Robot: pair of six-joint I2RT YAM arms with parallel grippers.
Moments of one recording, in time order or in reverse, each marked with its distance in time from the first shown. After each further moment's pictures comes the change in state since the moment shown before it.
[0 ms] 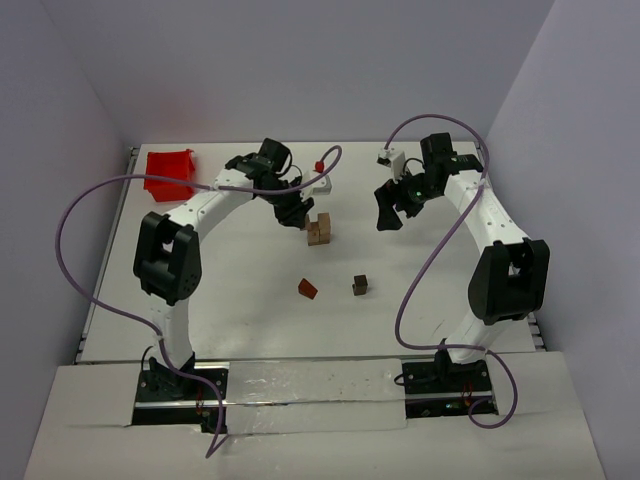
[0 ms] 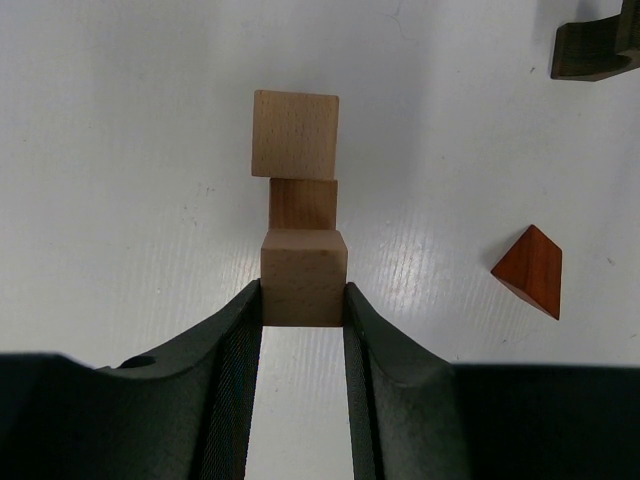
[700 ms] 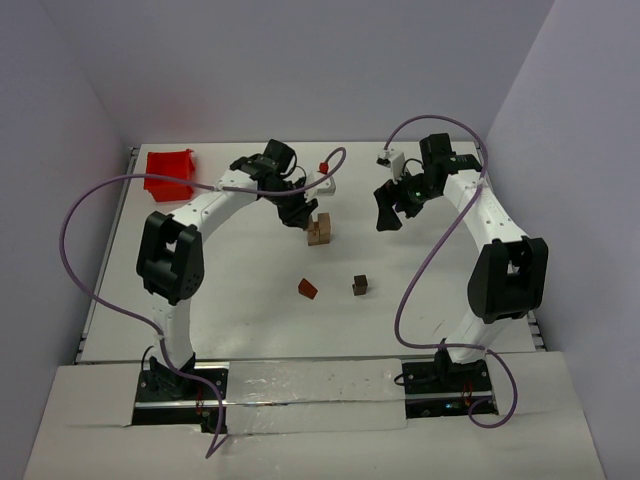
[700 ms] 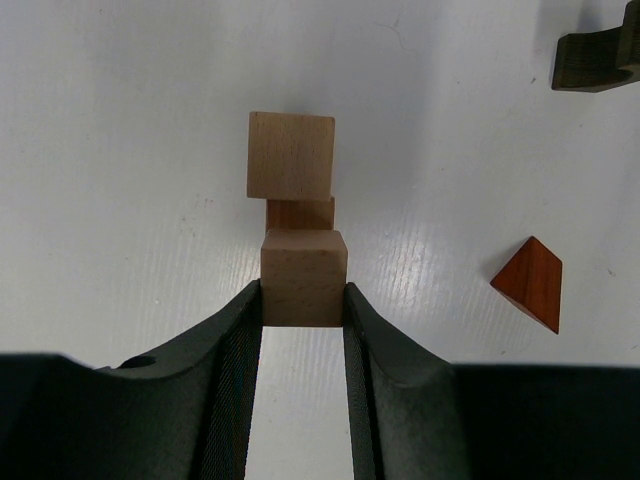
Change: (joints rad) left arm -0.019 0.011 0.008 0.014 -0.020 -0.020; right arm 0.000 0.011 0.000 0.001 0.000 0.004
